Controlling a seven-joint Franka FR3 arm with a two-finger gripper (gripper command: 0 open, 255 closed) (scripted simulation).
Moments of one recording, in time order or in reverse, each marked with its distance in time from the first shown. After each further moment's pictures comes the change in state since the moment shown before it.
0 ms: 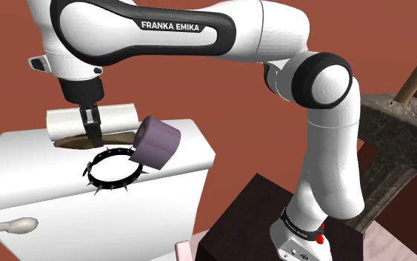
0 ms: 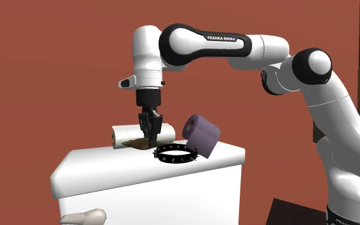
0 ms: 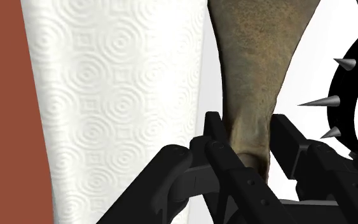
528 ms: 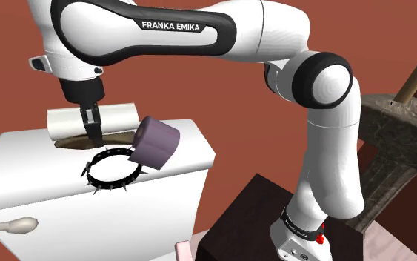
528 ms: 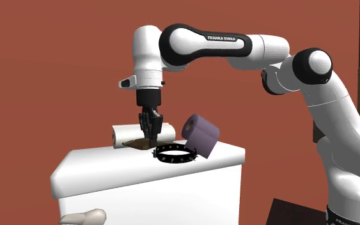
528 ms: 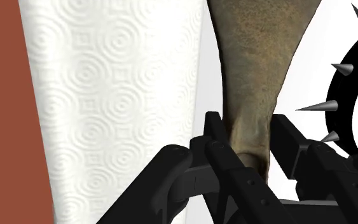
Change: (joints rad) arm -0.001 -0.003 0.000 -0.004 0.001 0.000 0.001
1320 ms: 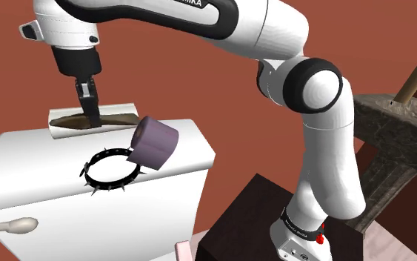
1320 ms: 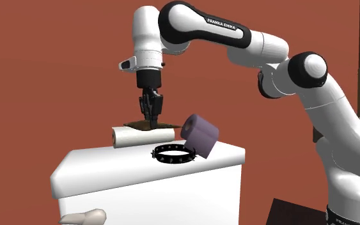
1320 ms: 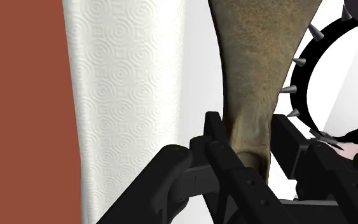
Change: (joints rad) arm 0.035 0.065 -0.003 0.249 -0.022 -0.193 -0.008
